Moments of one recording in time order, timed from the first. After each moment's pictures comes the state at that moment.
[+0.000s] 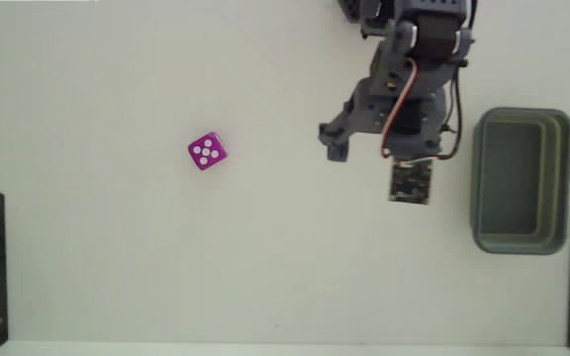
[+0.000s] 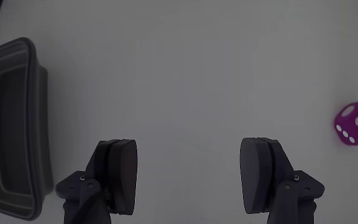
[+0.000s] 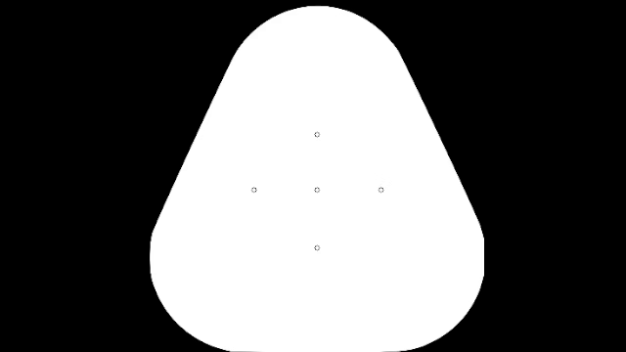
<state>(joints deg) 4.3 139.9 114.2 81.7 -0.3</state>
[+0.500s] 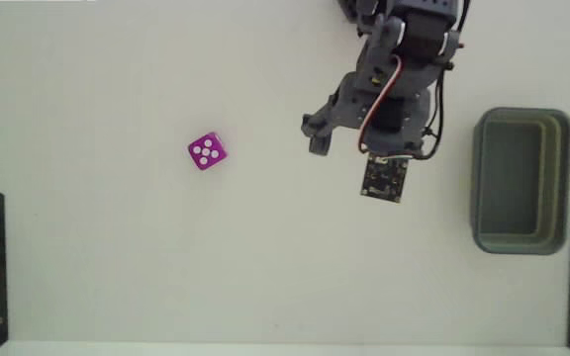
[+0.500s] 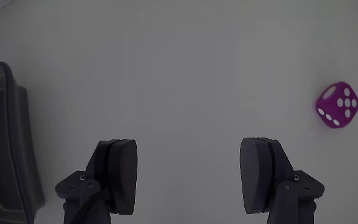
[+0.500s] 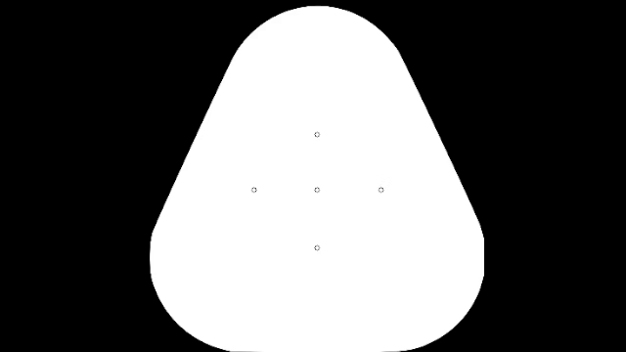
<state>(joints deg) 11.3 139.9 114.2 81.7 -0.3</state>
